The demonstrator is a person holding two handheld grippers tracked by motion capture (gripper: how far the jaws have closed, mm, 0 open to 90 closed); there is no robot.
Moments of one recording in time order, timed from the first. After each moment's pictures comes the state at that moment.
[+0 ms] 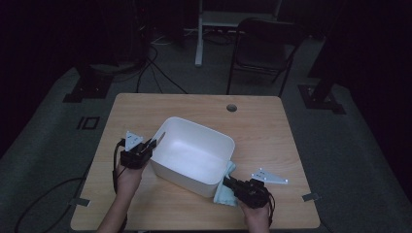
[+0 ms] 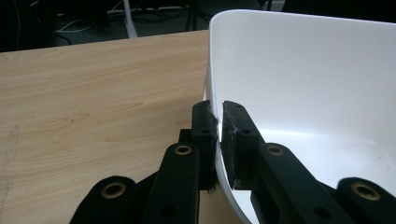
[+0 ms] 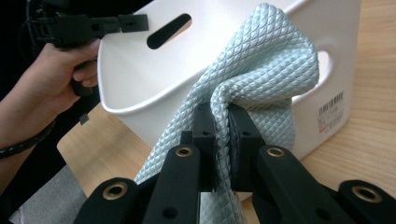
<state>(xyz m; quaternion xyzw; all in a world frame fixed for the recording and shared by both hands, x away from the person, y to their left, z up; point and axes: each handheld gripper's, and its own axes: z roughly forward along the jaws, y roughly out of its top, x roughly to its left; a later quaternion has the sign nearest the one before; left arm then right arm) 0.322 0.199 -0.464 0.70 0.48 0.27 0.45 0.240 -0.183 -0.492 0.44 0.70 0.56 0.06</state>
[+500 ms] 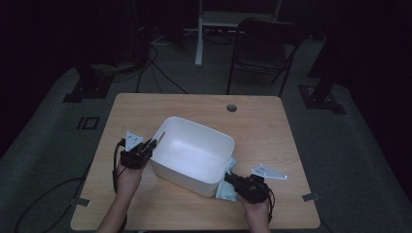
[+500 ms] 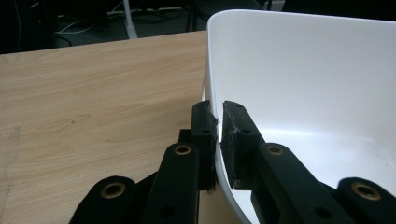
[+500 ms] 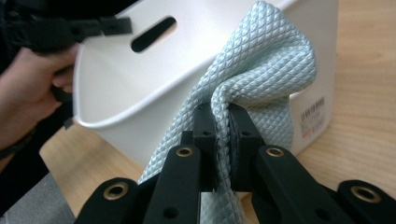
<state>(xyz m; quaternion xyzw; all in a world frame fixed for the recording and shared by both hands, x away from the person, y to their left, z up) 0.322 0.199 -0.464 0.70 0.48 0.27 0.45 0.251 -0.183 -0.493 0.45 0.70 0.55 0.08</state>
